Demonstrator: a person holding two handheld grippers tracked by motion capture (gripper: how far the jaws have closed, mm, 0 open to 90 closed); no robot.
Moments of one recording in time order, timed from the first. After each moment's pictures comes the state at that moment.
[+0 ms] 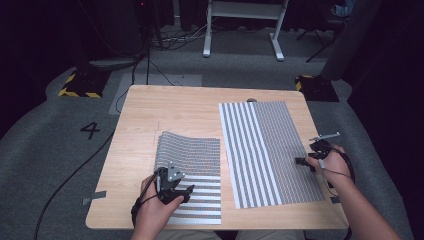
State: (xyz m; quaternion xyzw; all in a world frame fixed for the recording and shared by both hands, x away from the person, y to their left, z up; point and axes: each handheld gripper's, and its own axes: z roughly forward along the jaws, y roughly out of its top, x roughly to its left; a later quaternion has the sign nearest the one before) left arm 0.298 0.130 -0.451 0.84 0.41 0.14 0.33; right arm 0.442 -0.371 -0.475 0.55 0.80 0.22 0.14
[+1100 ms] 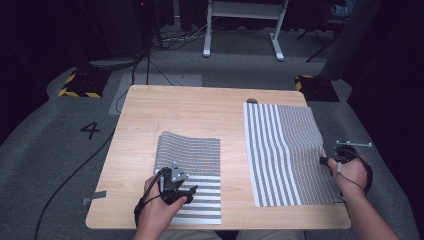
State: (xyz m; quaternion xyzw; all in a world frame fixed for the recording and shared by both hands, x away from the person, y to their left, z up) left arm 0.298 0.121 -0.448 0.84 0.40 0.14 0.33; right arm 0.405 -0.419 -0.459 0.65 0.69 0.27 0.17
